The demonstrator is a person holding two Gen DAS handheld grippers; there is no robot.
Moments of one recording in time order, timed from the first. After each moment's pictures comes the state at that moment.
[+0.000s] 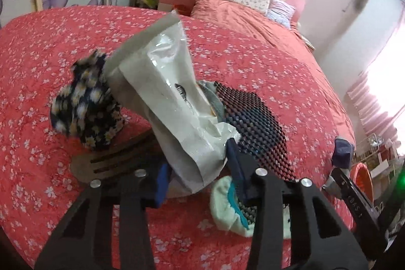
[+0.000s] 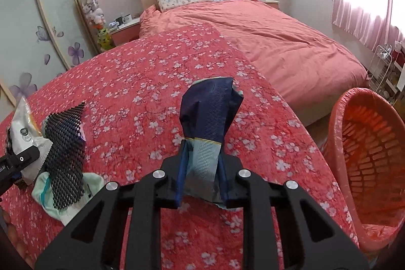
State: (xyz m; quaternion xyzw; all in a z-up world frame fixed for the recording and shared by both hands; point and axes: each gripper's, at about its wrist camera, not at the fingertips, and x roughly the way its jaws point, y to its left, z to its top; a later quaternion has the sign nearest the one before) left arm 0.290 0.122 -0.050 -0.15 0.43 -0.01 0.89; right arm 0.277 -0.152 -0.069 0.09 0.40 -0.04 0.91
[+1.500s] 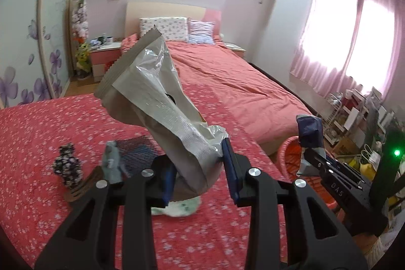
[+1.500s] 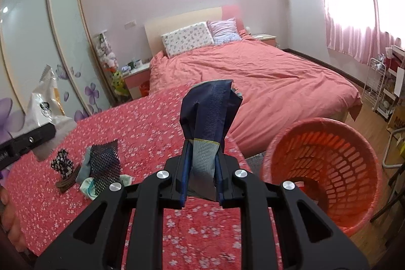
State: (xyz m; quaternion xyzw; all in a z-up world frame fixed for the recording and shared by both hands) left arm 0.205 0.003 0.080 -0.03 0.31 -0.19 0.93; right arm 0.178 -0.214 0.015 0.12 0.27 -0.03 0.95
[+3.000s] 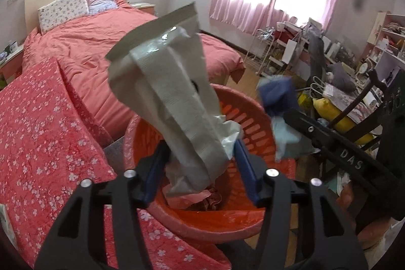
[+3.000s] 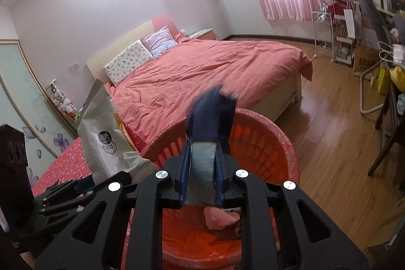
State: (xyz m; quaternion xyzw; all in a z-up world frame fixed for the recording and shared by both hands) left arm 0.213 -0.294 -0.037 0.07 0.39 -0.39 0.83; right arm 0.129 -0.403 -0.035 0.26 0.26 -0.15 0.92
